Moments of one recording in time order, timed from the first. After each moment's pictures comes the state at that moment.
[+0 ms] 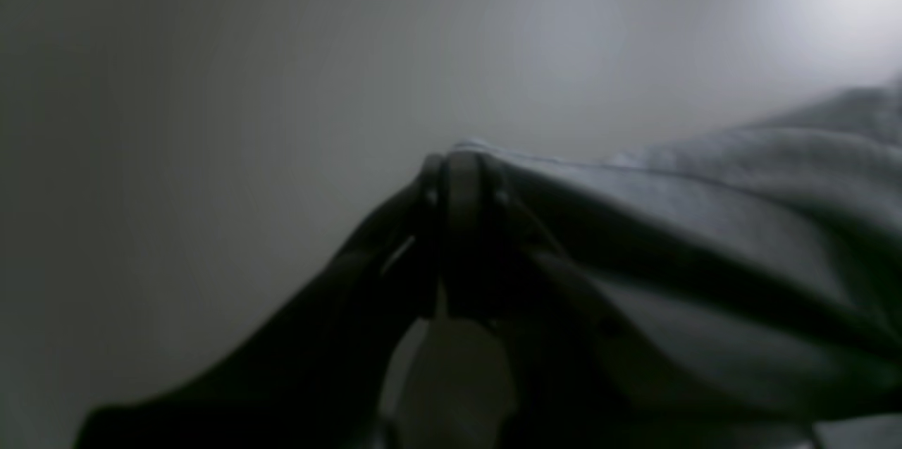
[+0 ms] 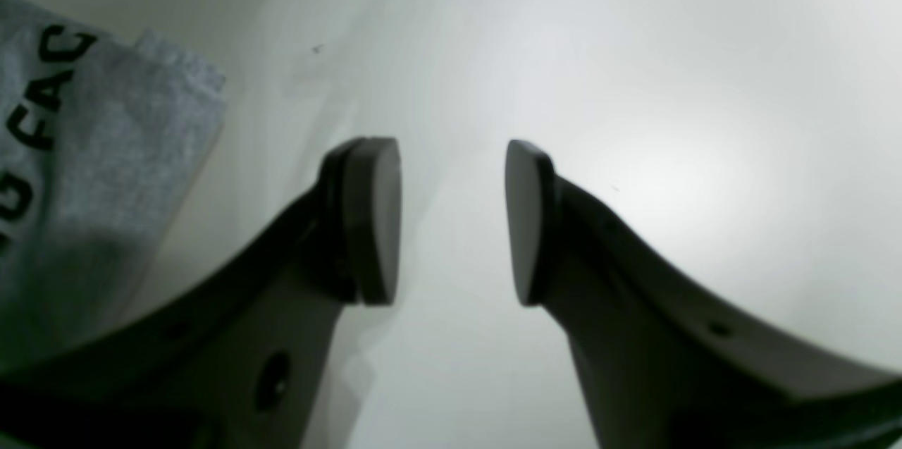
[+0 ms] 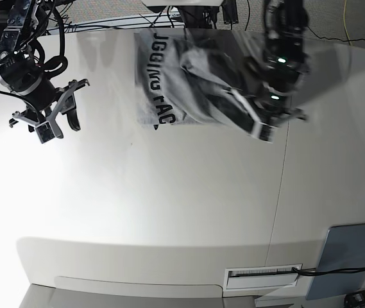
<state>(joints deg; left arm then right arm) 16.0 -6.1 -2.0 111.2 1.8 -12.3 41.4 -18.0 17.2 23.5 123.6 22.4 34.0 -57.3</state>
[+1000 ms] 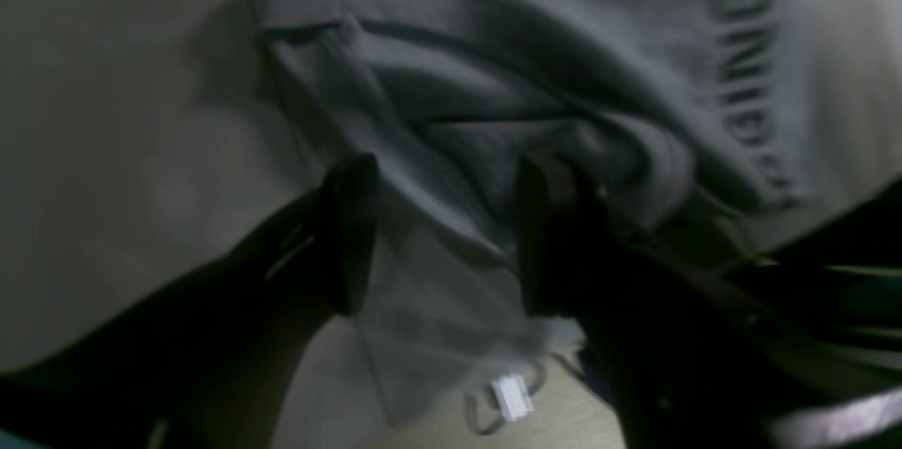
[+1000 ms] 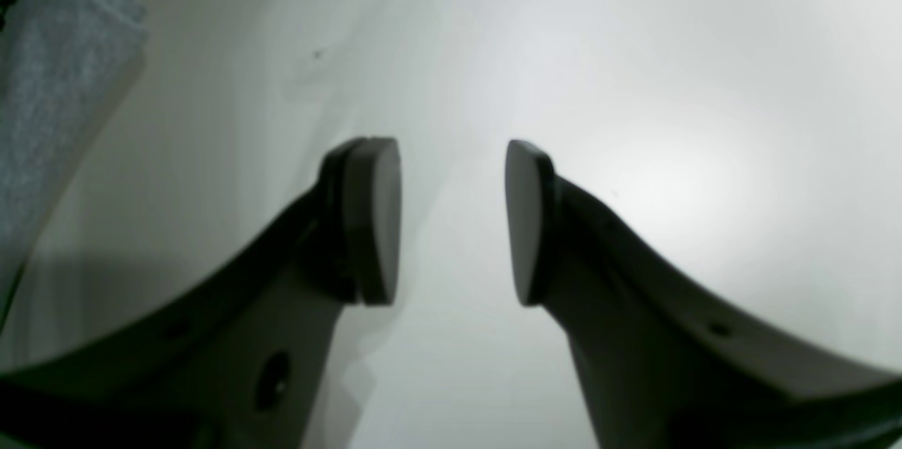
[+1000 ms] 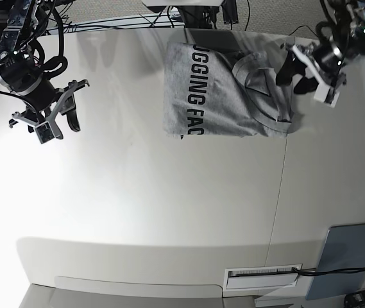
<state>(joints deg) 32.0 -13.7 -28.2 115.3 -46.9 -37.3 58.3 -18.0 17.2 23.5 123.6 22.4 34.0 -56.5</state>
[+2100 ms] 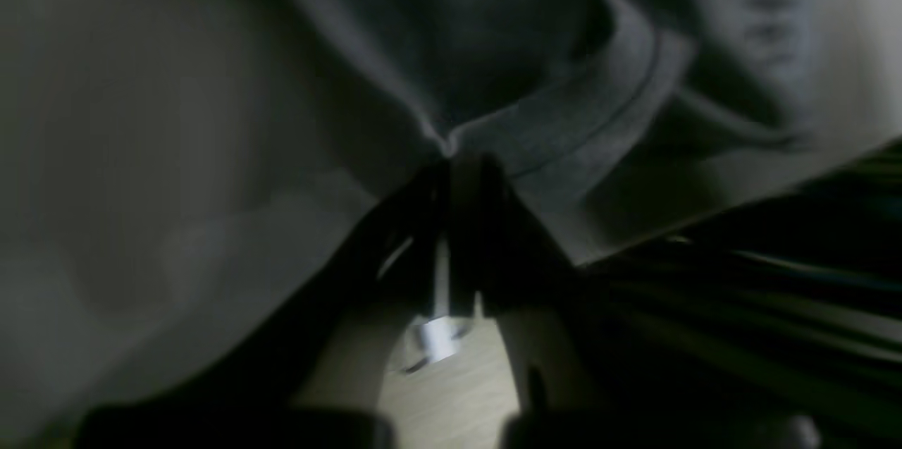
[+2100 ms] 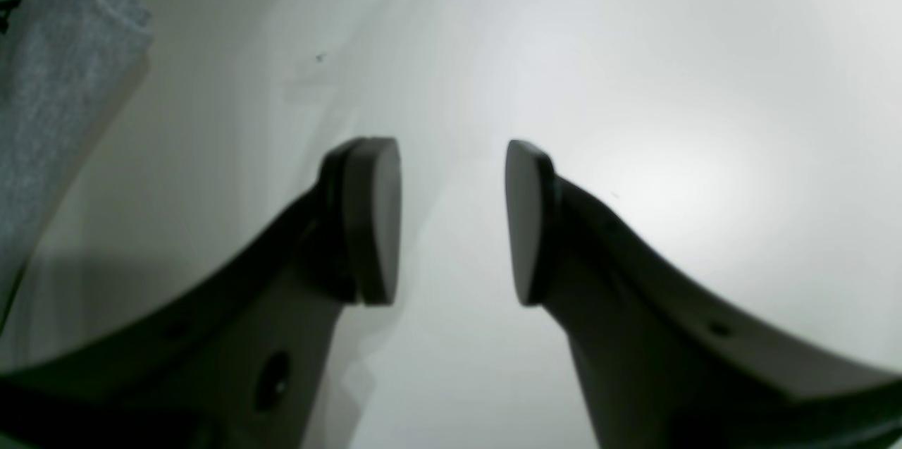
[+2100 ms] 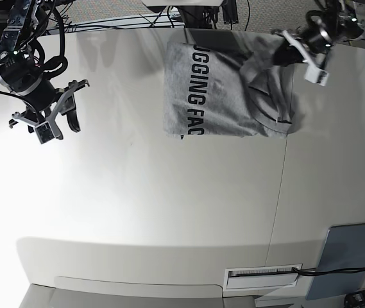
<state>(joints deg) 35.7 -13.6 -26.0 108.0 -45.1 -33.2 55.9 -18.0 17.3 23.5 123.6 22.4 34.0 -56.5</state>
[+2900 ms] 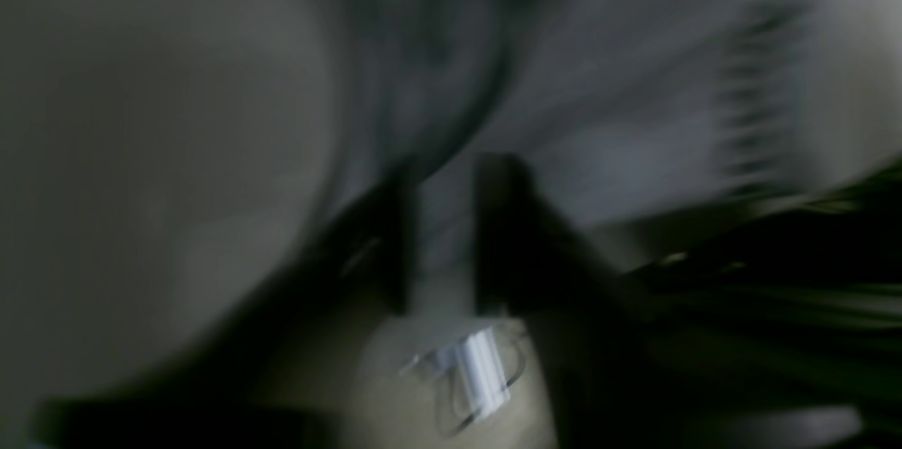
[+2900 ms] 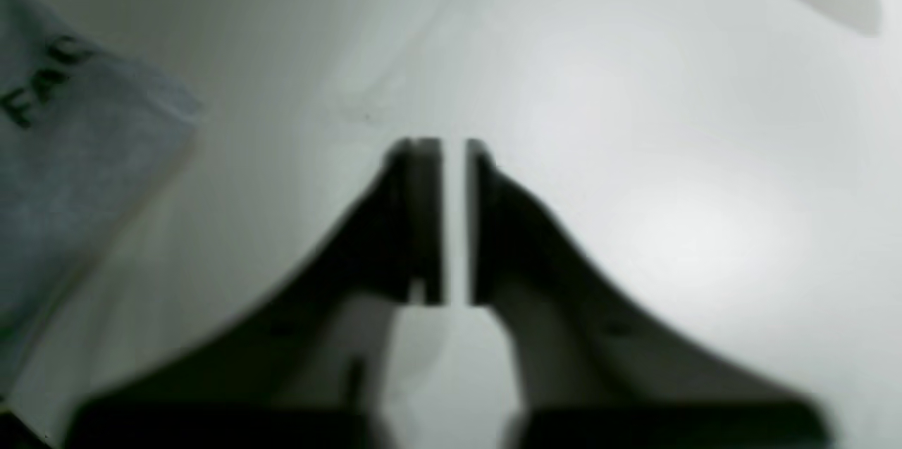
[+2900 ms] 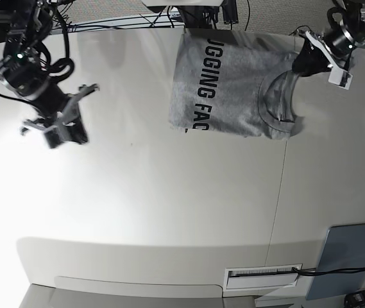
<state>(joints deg) 35.9 -14.2 -33.8 109.4 -55.4 -43.3 54.8 -15.6 17.3 16.2 123.6 24.4 33.6 -53.0</state>
